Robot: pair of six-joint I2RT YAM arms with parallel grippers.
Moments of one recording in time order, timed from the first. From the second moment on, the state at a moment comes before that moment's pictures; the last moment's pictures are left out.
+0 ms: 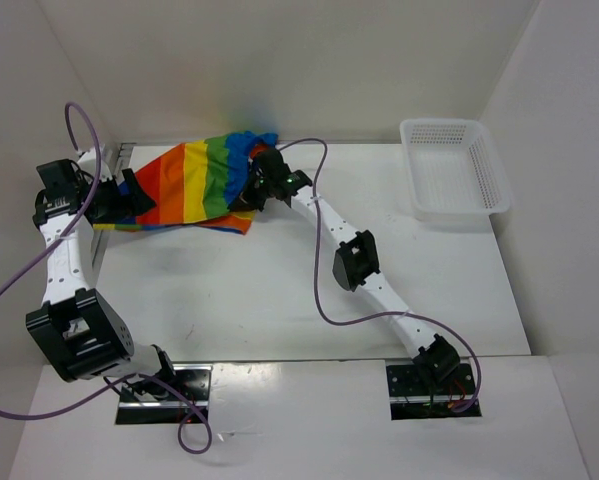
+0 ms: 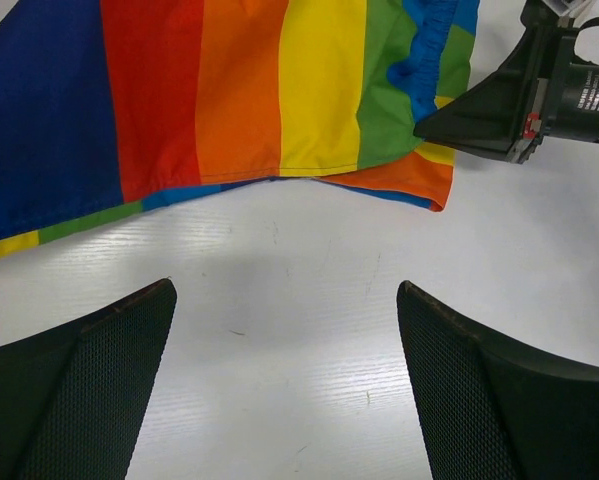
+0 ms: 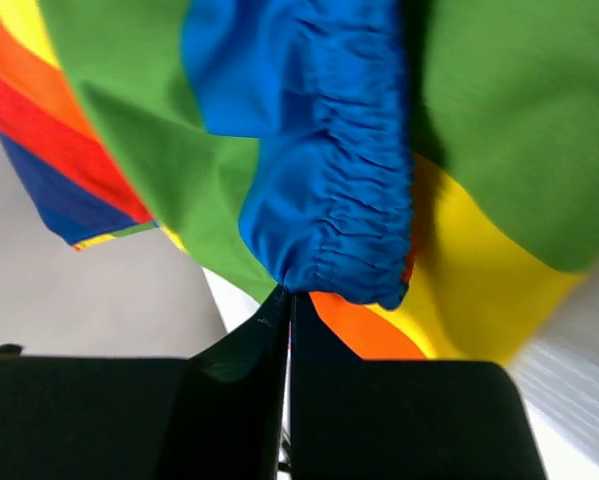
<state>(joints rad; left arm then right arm) 0.48 1.40 1.25 -0.62 0.56 0.07 0.63 3.05 3.08 -0.69 -0.47 1.14</state>
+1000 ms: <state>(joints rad) 0.48 1.38 1.24 -0.58 0.62 0.07 0.61 2.61 3.11 -1.18 -0.02 0.72</state>
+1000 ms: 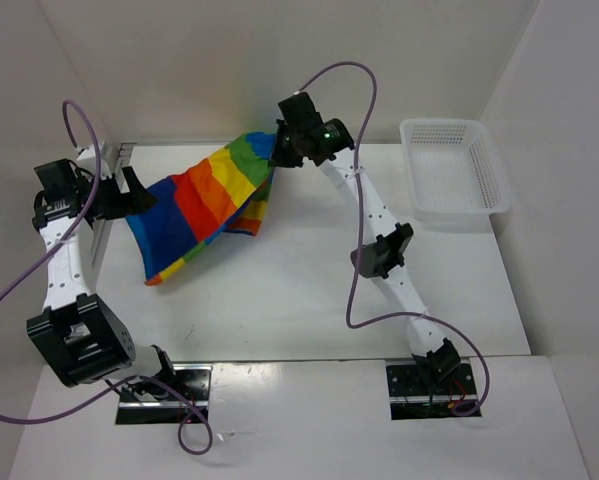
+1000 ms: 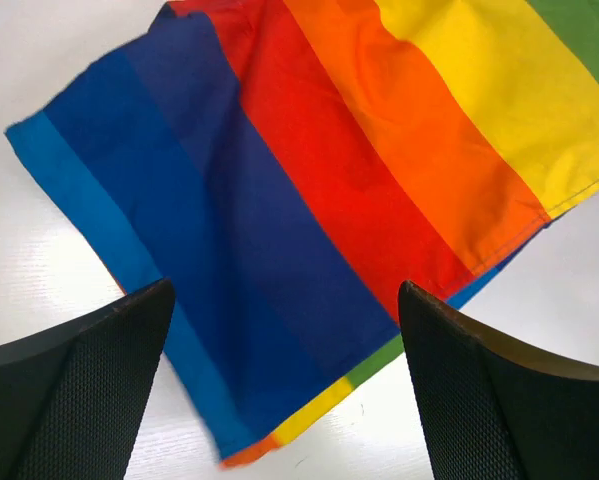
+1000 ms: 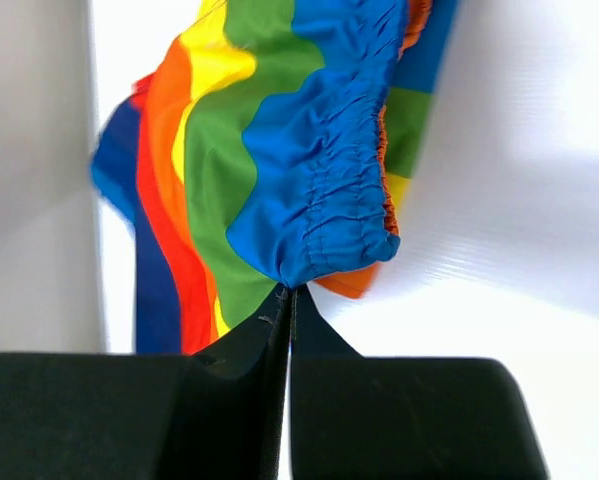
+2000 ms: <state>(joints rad) 0.43 1.37 1.23 -0.56 0.70 0.07 0.64 2.18 2.25 -1.11 0.31 0.70</state>
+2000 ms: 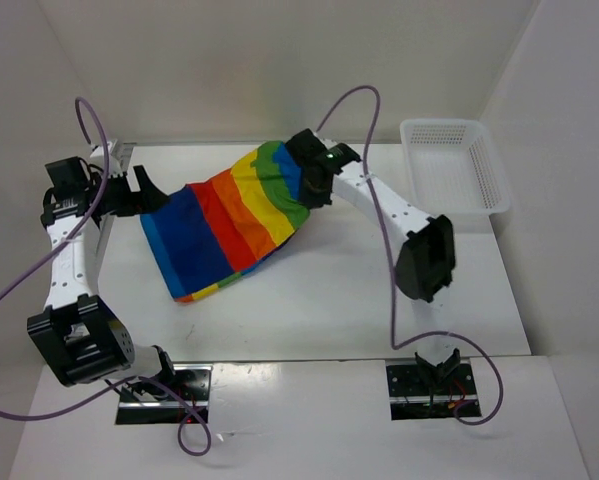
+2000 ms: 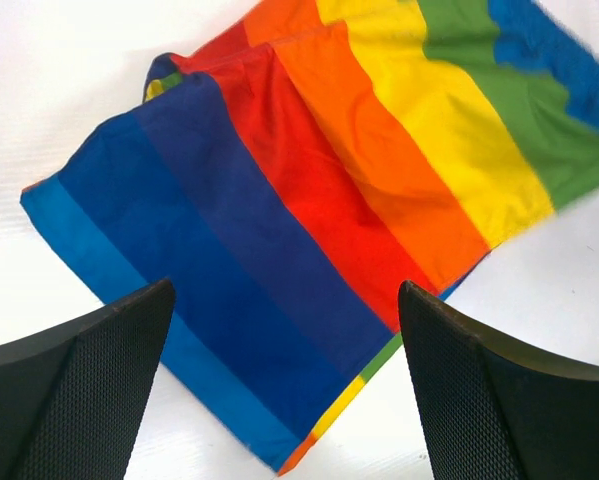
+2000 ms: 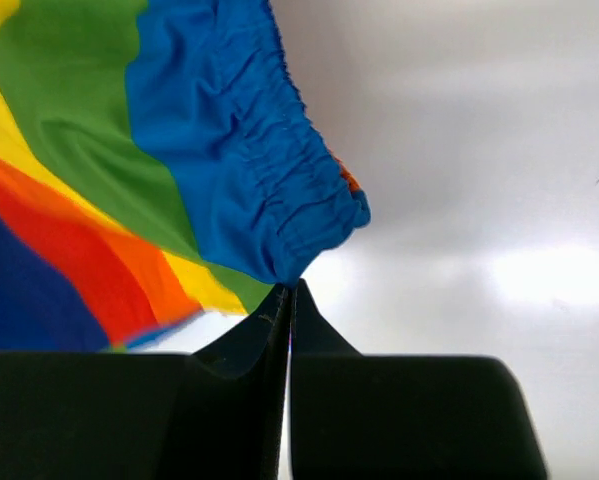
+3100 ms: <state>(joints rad) 0.21 1.37 1.02 -0.59 0.60 0.07 0.57 1.60 1.33 -0.64 0.09 0.79</state>
